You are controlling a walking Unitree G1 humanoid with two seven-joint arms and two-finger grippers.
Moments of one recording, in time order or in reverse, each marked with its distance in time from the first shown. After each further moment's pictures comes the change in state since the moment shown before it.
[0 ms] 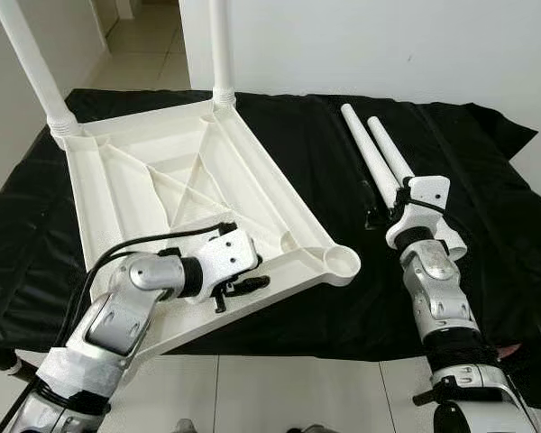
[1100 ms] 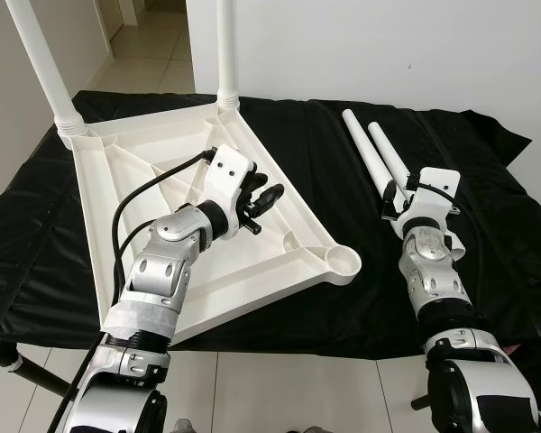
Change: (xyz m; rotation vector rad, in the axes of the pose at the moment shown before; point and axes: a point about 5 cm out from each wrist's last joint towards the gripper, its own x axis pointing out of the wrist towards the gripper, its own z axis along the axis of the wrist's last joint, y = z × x) left arm 0.024 0.047 0.012 -0.325 -0.205 0.442; right arm 0.013 -0.030 -0.017 -0.018 0.135 -0.383
